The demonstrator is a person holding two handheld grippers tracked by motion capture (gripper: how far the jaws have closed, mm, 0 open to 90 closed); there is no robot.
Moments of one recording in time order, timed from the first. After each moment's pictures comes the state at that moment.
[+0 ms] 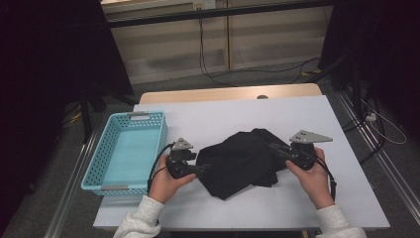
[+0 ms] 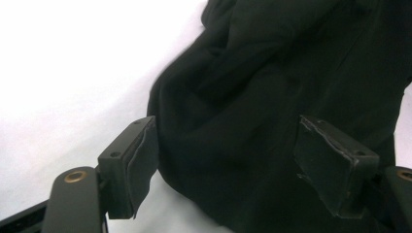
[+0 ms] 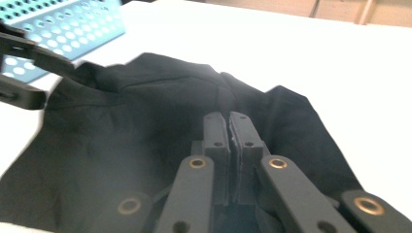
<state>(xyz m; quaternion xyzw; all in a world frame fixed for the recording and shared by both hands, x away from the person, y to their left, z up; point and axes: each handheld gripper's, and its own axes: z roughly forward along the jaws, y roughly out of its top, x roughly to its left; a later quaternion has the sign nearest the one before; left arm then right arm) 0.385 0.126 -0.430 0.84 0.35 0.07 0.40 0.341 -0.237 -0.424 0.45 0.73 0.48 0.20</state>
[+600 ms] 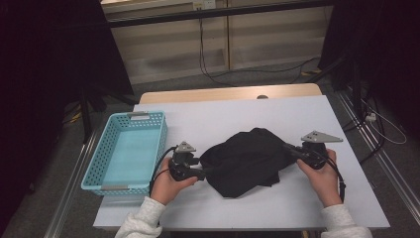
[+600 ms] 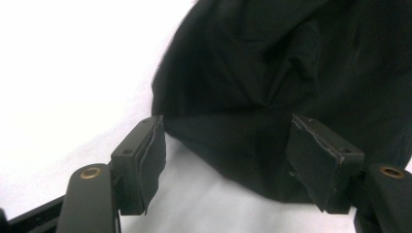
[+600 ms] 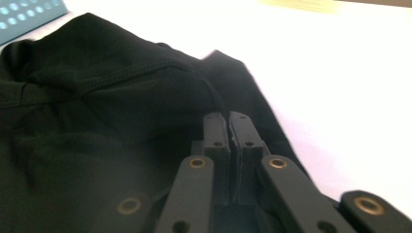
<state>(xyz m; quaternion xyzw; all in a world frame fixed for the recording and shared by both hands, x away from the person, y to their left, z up) 0.383 0.123 -0.441 0.85 0.35 0.04 0.39 0.343 -0.271 -0.440 0.50 0.72 0.43 0.23</state>
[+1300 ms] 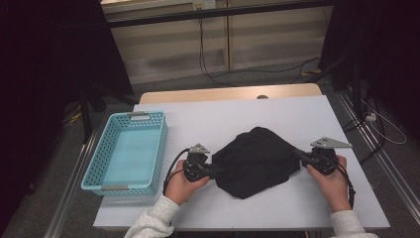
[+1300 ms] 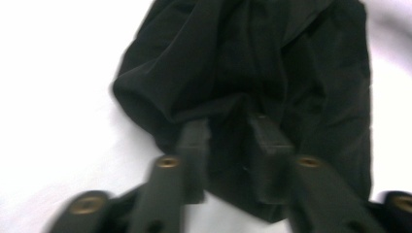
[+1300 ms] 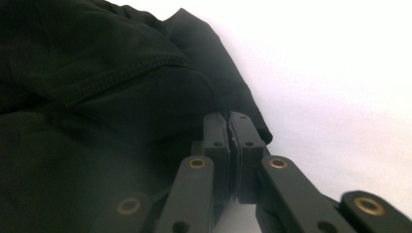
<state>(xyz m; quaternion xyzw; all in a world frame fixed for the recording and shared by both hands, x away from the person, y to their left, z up) 0.380 0.086 -0.449 0.85 0.34 -0.01 0.41 0.330 -0.293 -0.454 0.52 0.71 0.40 0.23</state>
